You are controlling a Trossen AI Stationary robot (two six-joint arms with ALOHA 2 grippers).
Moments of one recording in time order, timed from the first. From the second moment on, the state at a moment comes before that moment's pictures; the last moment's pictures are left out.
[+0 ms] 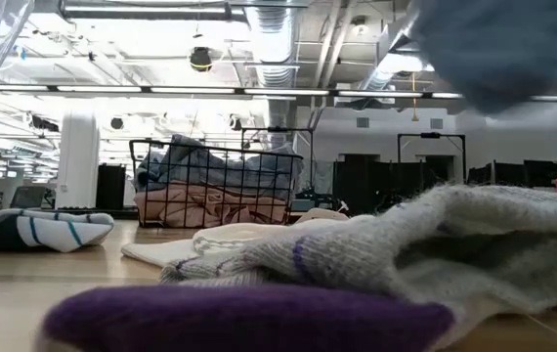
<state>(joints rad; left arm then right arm) -0.10 0.50 0.87 -0.04 0.20 -0.69 0.71 1.89 2.01 -1.57 0.52 1.68</state>
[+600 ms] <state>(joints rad) -0.10 0.50 0.87 -0.04 0.19 -0.66 0.88 1.81 1.86 -1.57 0.23 2.04</state>
